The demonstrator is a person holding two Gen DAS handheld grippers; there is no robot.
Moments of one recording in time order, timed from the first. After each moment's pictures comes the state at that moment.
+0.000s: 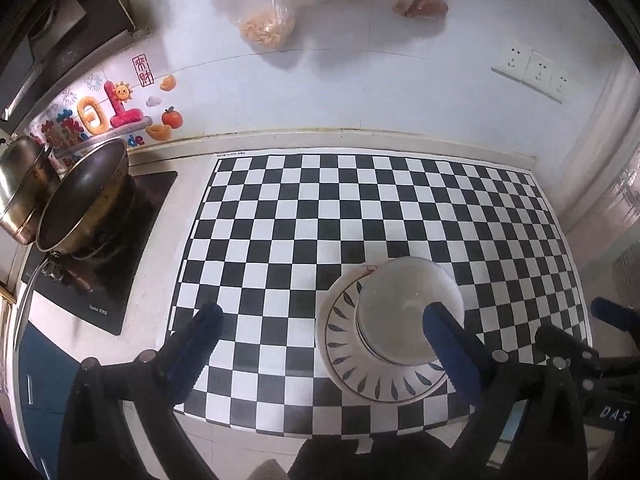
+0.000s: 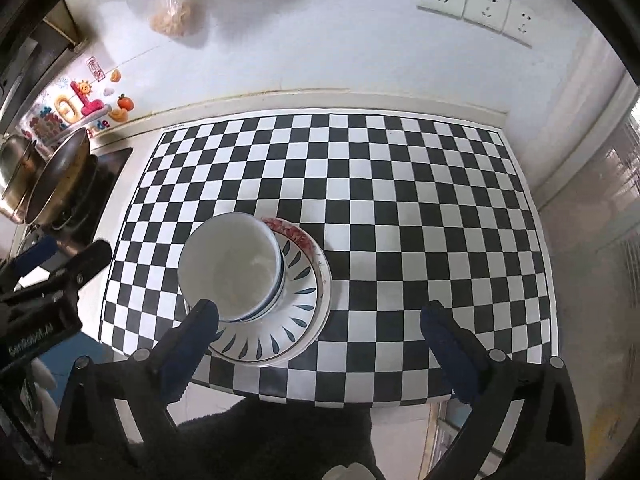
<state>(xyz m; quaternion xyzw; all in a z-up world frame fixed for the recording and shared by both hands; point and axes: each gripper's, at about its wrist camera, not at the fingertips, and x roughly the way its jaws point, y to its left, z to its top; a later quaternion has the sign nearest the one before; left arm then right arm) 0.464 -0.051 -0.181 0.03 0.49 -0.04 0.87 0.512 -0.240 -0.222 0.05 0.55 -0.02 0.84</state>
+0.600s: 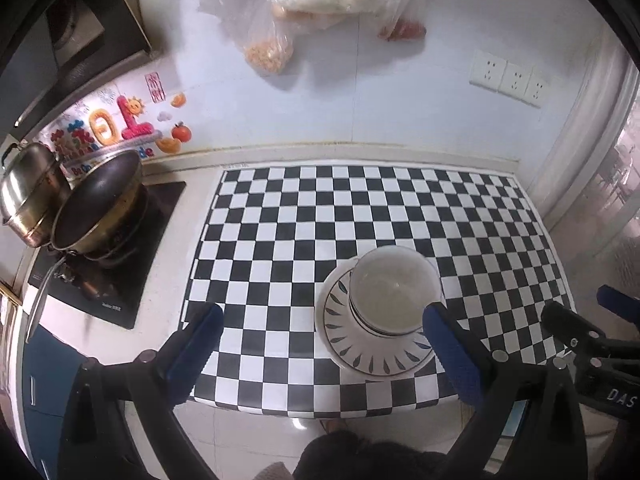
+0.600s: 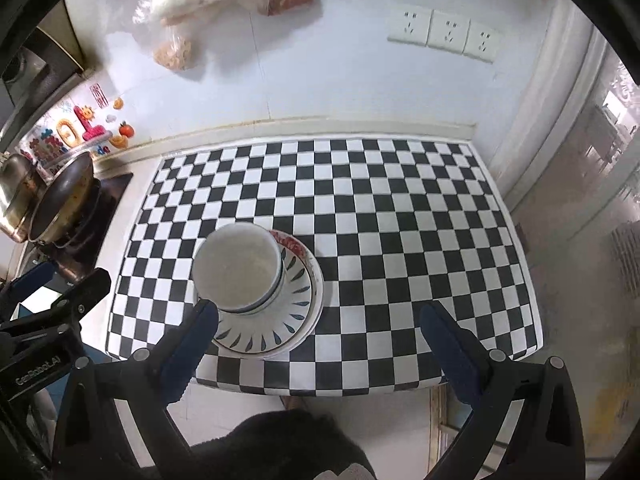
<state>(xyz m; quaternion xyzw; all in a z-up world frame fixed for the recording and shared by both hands) 0.410 -0.048 -0.142 0.03 0.46 -0.05 0.89 0.453 -0.234 -0.174 0.05 0.50 -0.05 0.87</state>
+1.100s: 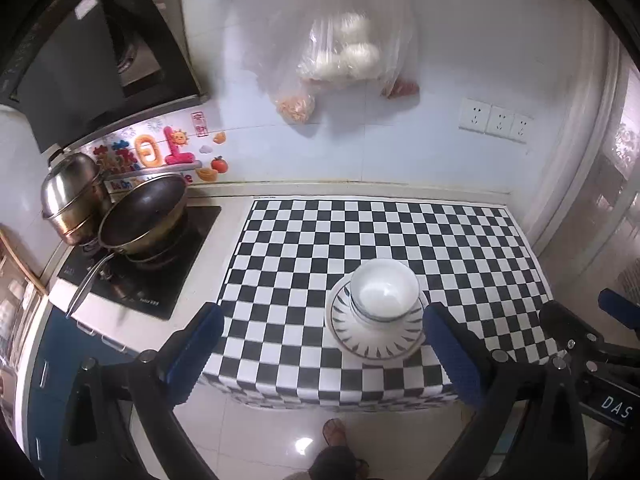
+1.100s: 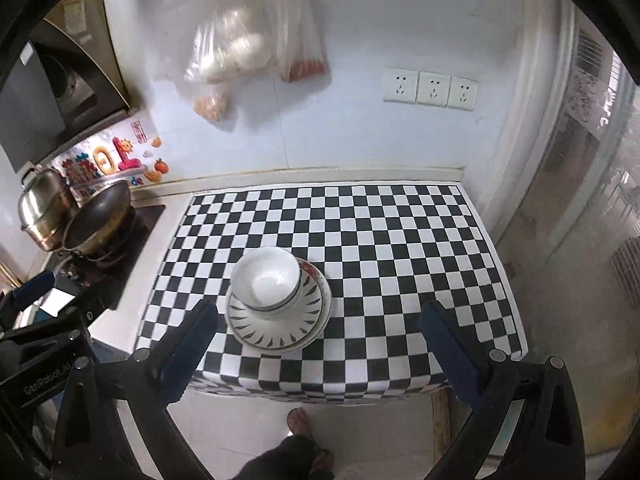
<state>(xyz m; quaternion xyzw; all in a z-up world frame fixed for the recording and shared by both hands) 0.311 -0.045 -0.069 0.02 0.39 -0.01 0.92 0.353 -0.226 -0.095 0.05 0.41 -0.04 0.91</state>
